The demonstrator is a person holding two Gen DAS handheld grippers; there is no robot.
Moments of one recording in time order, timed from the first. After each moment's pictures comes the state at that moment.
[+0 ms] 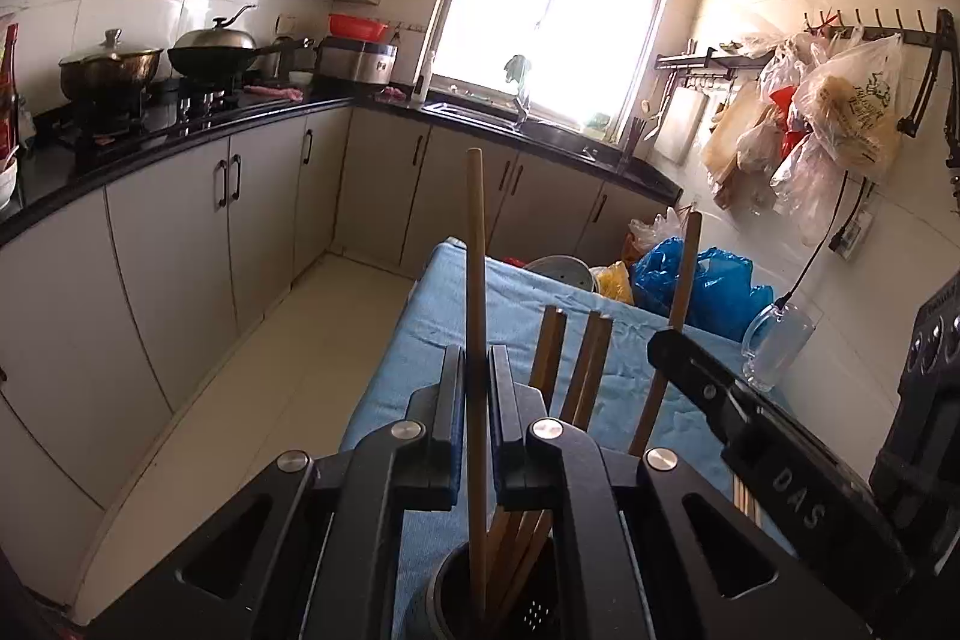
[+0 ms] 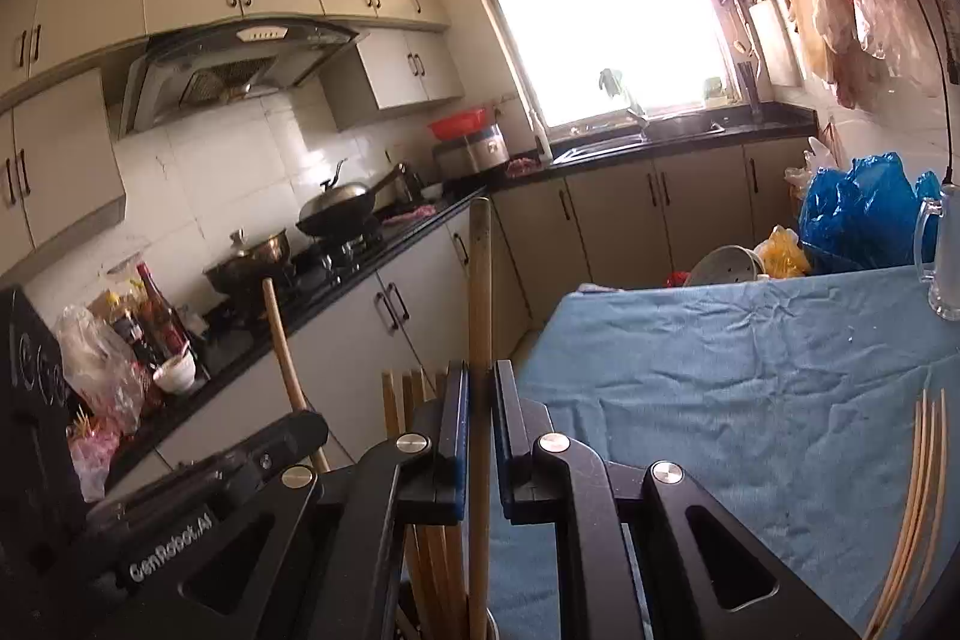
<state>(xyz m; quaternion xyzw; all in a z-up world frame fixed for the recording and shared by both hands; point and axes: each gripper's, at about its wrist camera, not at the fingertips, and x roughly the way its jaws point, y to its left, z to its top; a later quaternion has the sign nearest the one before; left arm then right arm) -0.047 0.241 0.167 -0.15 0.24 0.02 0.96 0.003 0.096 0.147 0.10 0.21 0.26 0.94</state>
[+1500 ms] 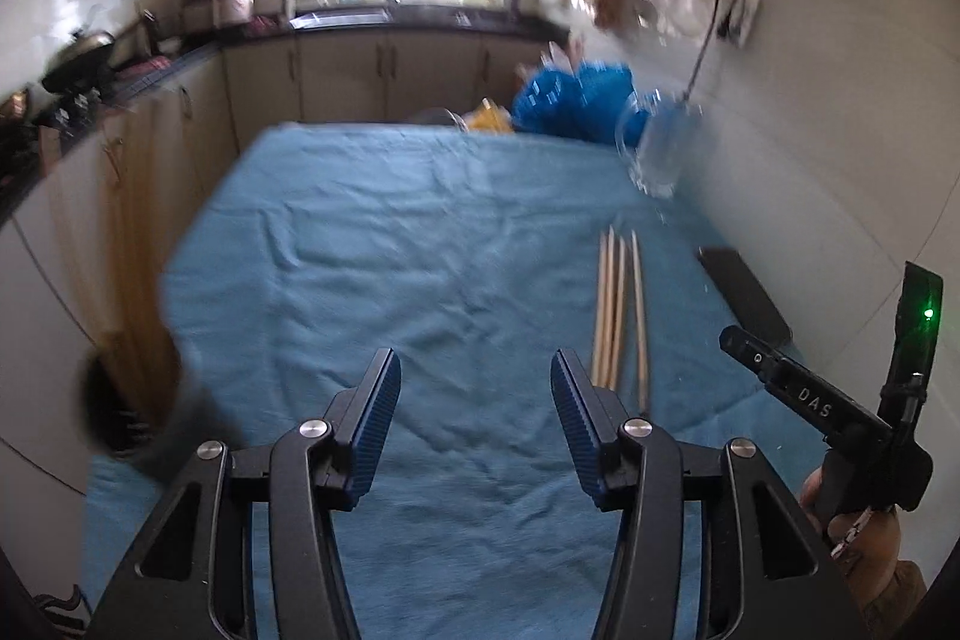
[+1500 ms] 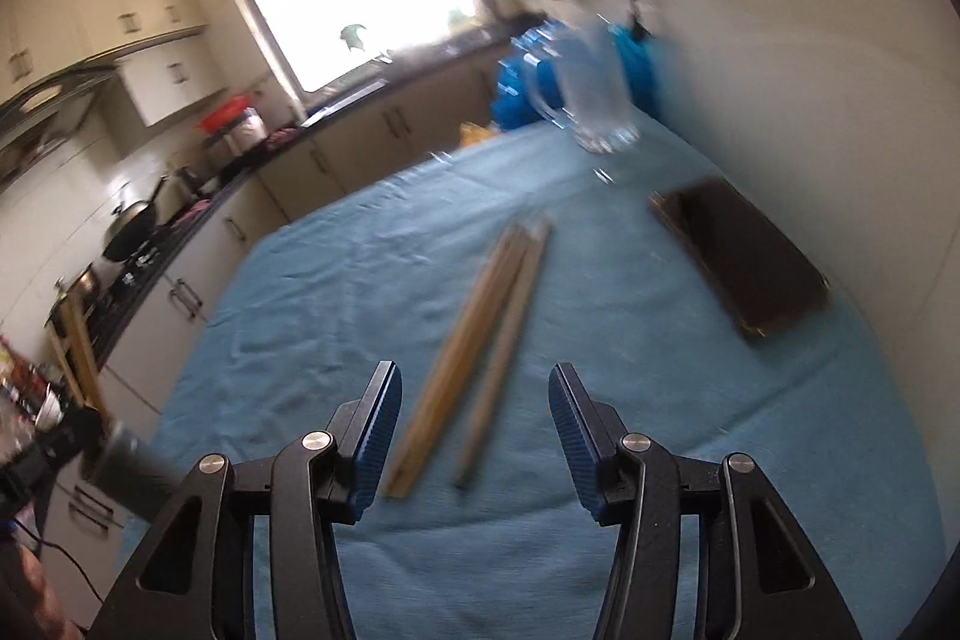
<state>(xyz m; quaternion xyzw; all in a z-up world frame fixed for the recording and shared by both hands) -0.070 0.023 0.124 -0.03 0.38 -0.09 0.92 -0.056 -0.225 0.055 0.19 0.34 0.03 0.92</state>
